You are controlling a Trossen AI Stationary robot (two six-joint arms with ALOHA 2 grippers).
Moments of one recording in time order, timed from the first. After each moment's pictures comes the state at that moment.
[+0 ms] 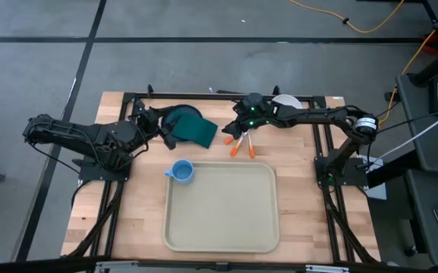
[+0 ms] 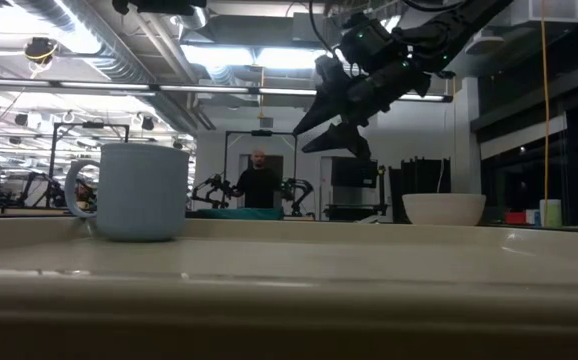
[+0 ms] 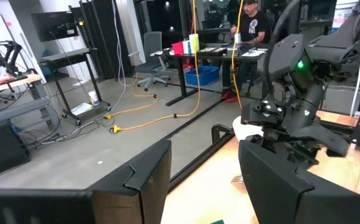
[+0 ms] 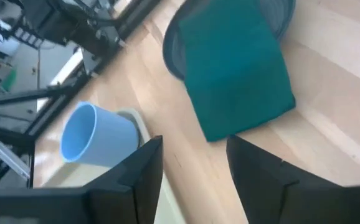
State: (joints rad) left arm -0.15 0.86 0.81 -0.11 -0.93 -0.04; right arm -0.38 1.67 1.04 0.01 -0.34 0.53
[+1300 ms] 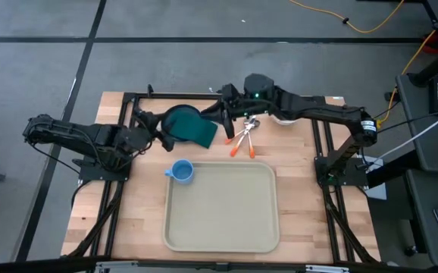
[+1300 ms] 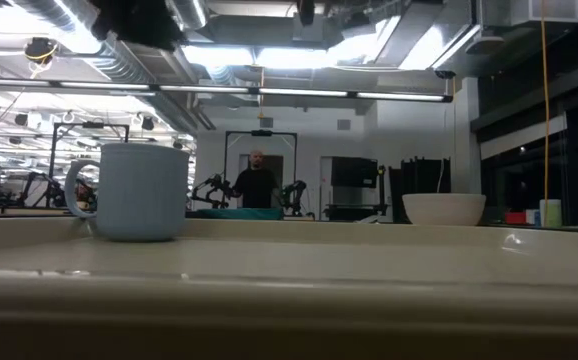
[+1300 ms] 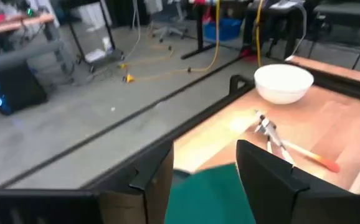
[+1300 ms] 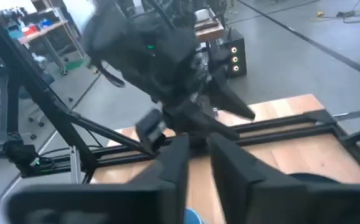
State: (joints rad) left arm -0.15 0.86 0.81 -0.49 -0.97 -0.42; right arm -0.22 1.67 1.64 -0.17 -0.32 0.18
